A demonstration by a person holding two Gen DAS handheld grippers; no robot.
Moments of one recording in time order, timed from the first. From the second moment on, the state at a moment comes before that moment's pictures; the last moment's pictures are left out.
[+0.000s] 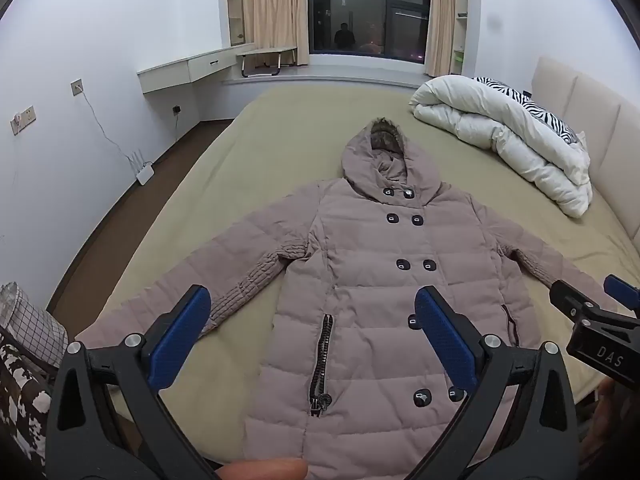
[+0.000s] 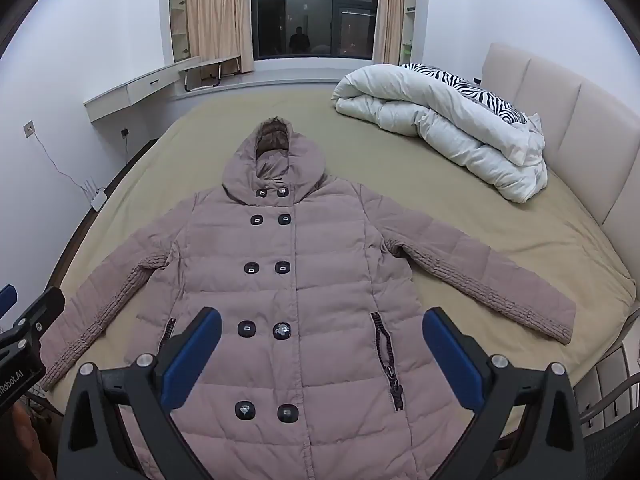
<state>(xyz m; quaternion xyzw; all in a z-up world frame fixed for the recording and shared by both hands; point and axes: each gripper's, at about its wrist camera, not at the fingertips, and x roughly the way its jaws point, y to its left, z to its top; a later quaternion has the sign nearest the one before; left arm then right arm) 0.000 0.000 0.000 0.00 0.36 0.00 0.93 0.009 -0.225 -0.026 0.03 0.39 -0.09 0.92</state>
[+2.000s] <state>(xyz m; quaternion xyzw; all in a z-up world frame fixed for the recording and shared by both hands) 0.006 0.005 -0.016 0.01 0.37 0.02 0.93 0.009 -0.222 -0.041 0.03 0.40 -0.08 0.91</state>
